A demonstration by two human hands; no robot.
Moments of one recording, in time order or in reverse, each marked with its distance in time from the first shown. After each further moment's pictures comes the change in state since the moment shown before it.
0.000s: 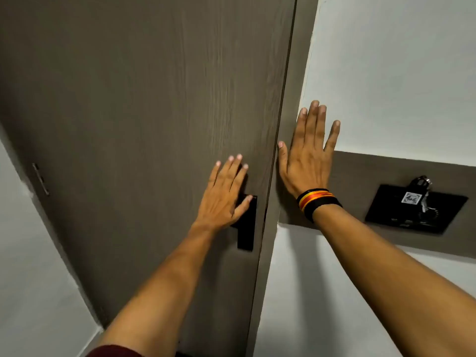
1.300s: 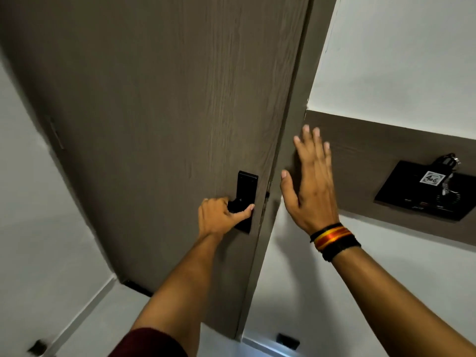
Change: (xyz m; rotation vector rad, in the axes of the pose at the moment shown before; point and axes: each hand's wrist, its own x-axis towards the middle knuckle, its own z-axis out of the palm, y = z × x) left_hand -0.105 0.040 0.048 -0.208 -0.201 -0.729; right_hand -0.108 0.015 -0.011 0.658 -0.035 -0.201
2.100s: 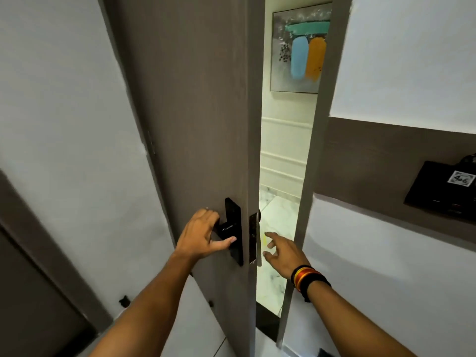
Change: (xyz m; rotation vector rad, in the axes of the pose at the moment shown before) left_hand -0.115 -0.051 -0.150 0.277 -0.048 0.232; right_hand -0.140 -0.038 0.059 0.337 -0.966 0.387
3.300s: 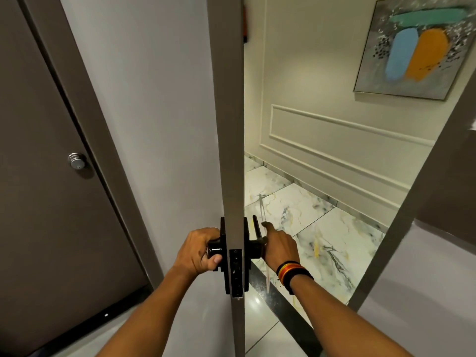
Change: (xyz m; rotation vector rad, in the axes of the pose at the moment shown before) left_hand -0.121 -0.088 -0.078 -0.262 0.218 -0.141; right_hand 0.047 -0.162 0.093 -0.164 0.048 -0.276
